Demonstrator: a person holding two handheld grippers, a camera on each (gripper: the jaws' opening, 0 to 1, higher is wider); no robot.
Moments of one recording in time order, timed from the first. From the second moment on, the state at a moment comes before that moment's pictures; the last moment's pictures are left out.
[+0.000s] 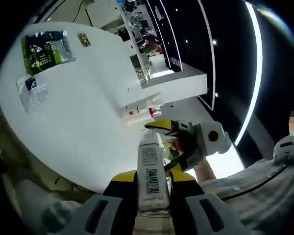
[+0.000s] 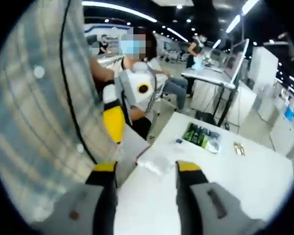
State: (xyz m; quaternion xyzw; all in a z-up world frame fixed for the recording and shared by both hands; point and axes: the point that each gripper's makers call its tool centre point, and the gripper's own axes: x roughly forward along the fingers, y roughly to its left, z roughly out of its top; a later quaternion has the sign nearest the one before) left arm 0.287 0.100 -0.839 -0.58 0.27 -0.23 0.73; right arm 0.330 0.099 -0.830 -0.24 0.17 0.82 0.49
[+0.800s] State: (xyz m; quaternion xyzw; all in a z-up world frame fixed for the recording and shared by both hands) left arm 0.306 0.135 -0.825 -0.64 0.18 -0.20 0.72; right arm 0.329 0.112 -0.806 0.10 0.40 0.74 0.53
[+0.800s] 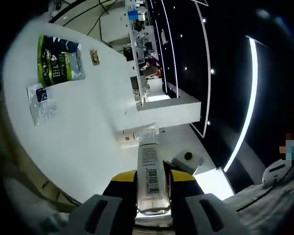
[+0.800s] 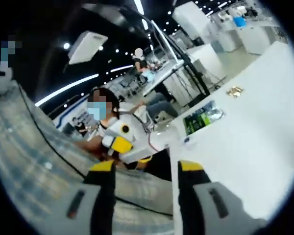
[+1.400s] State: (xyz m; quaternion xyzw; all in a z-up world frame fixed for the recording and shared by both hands) left arm 0.310 0.135 -0.800 -0.64 0.14 -0.21 0.73; right arm 0.308 0.135 -0.789 0.21 0.44 0.72 0.50
